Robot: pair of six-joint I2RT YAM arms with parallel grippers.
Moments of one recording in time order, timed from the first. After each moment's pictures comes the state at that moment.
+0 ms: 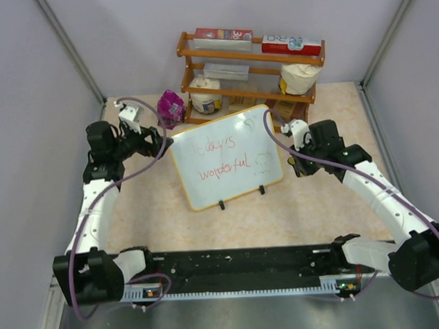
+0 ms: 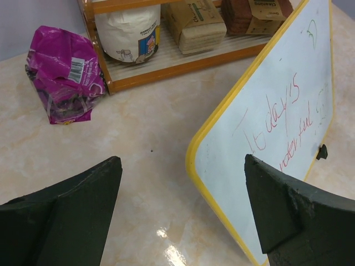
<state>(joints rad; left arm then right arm) 0.10 1.11 0.93 -0.13 0.71 0.08 0.36 1.14 0.97 -0.70 -0.09 -0.28</state>
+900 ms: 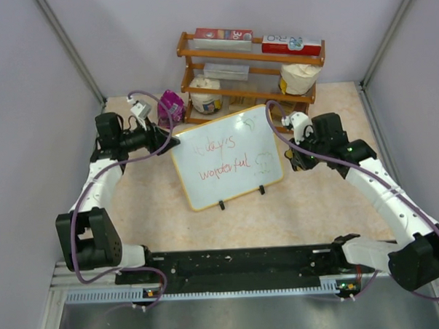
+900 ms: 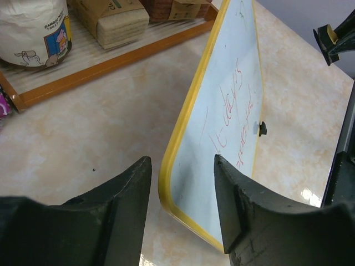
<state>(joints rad) 0.11 1.38 1.01 -0.08 1.08 0.08 0.36 1.15 1.07 -0.73 -0.16 -0.28</state>
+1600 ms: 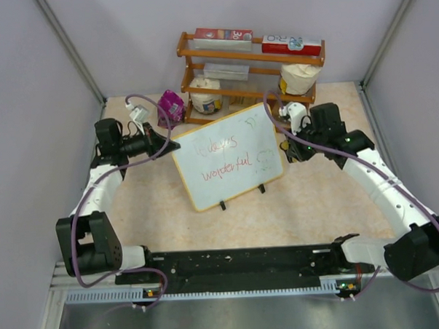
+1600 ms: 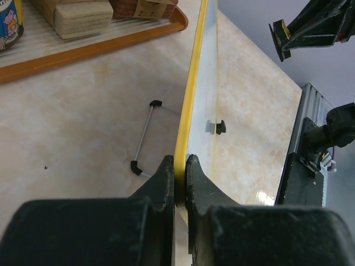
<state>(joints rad) 0.11 1.36 0.94 -0.02 1.19 -0.05 0.36 1.21 1.16 -0.73 -0.19 -0.28</state>
